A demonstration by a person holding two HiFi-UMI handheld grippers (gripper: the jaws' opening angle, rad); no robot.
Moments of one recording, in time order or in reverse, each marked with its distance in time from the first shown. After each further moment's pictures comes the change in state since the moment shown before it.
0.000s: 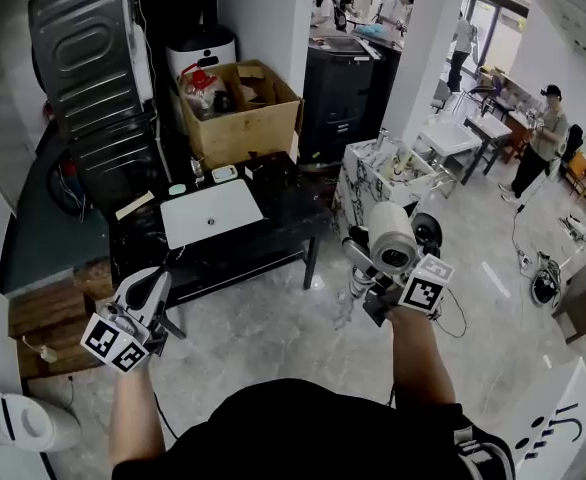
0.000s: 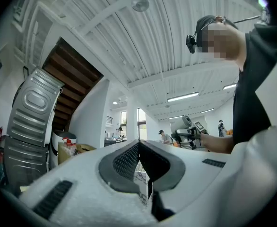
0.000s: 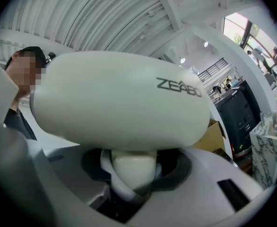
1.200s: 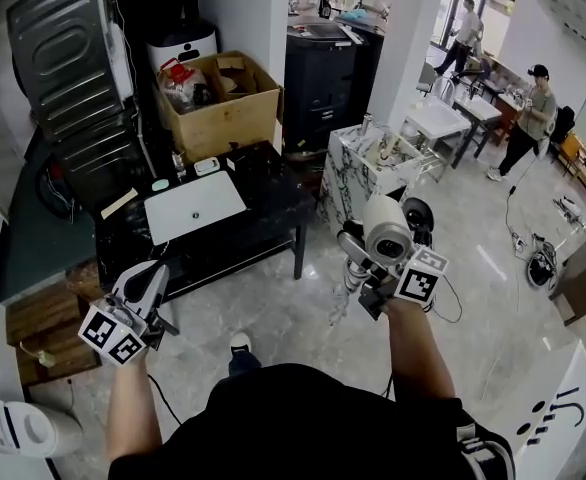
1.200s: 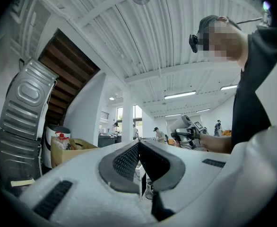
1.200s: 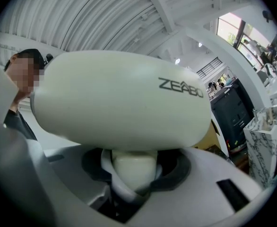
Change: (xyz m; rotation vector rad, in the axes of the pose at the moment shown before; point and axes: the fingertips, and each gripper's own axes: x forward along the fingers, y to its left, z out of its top) left arm 0.036 -0.022 -0.029 -0.029 0.046 -0.052; right arm -0.042 -0.028 -0.009 0.043 -0.014 -0.035
